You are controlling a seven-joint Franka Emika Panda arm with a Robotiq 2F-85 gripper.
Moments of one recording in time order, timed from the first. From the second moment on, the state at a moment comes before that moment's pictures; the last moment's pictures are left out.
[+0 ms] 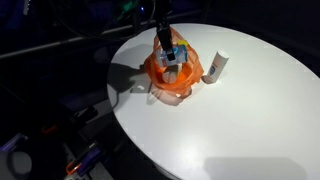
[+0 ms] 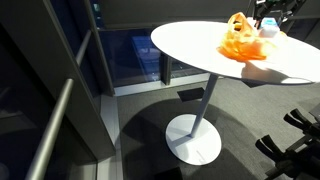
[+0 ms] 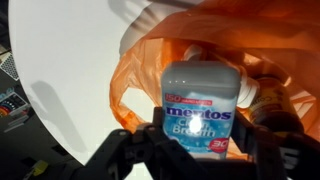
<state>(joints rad) -0.07 0.05 -0.06 -2.28 -0.59 2.38 1.19</state>
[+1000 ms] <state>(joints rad) 0.01 0.08 -0.05 -2.27 -0.67 2.38 1.31</state>
